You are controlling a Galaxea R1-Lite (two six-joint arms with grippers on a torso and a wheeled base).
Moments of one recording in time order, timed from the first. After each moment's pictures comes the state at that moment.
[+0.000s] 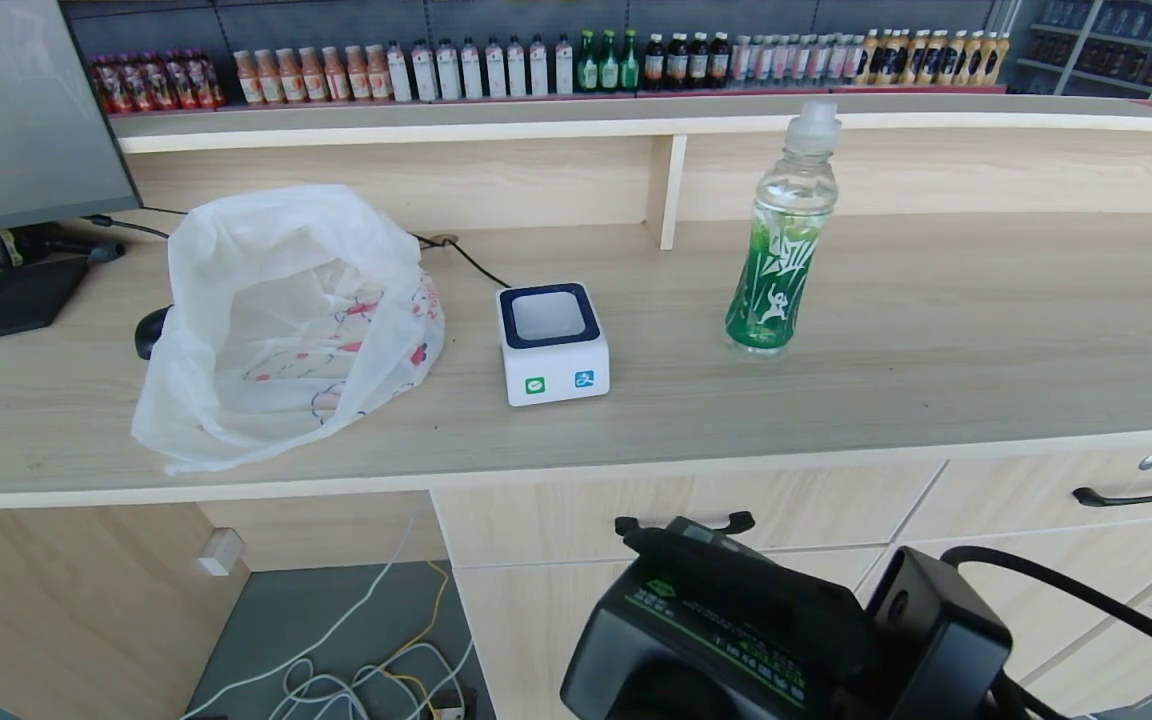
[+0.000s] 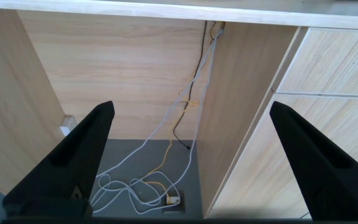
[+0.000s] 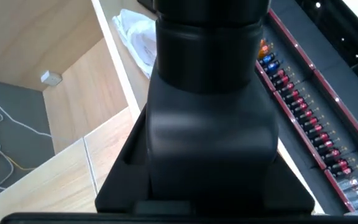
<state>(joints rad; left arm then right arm) 0.00 0.00 0.00 0.00 0.00 0.00 1.22 1.51 -0.43 -1.25 -0.20 -1.12</state>
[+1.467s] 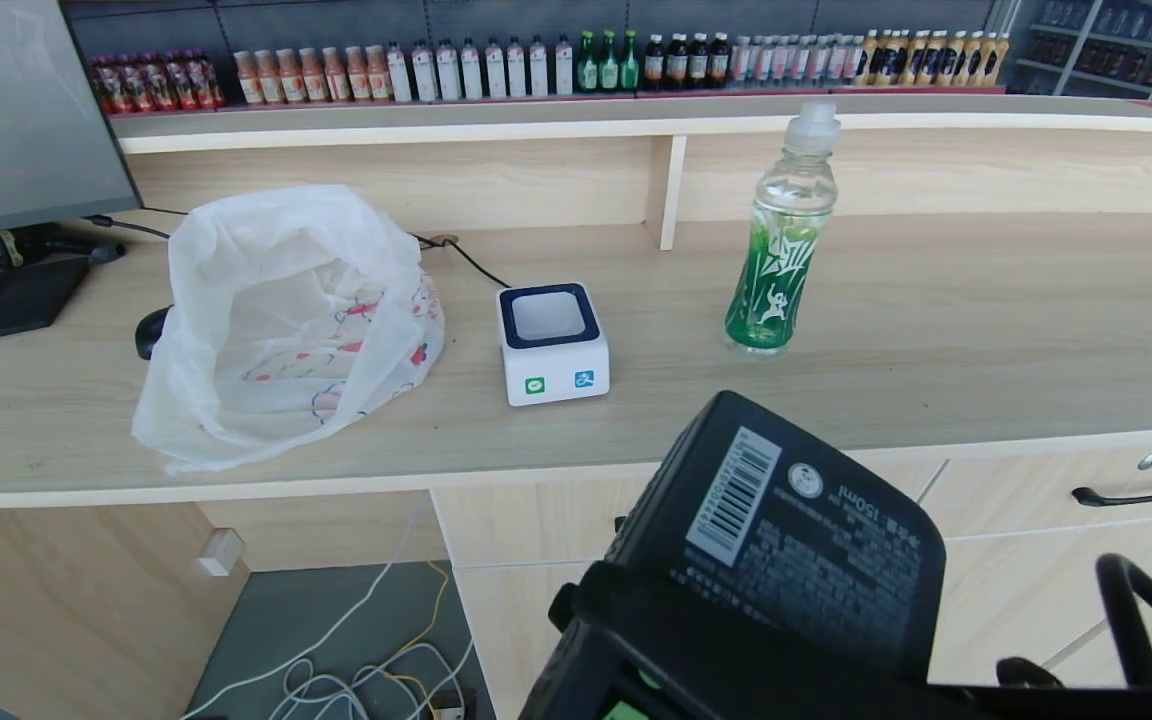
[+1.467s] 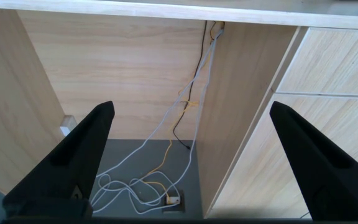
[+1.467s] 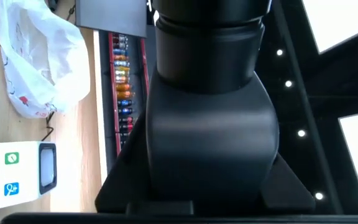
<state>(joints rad) 0.00 0.00 0.00 0.00 0.00 0.00 1.31 1.58 -0.44 -1.57 -0.15 -2.04</state>
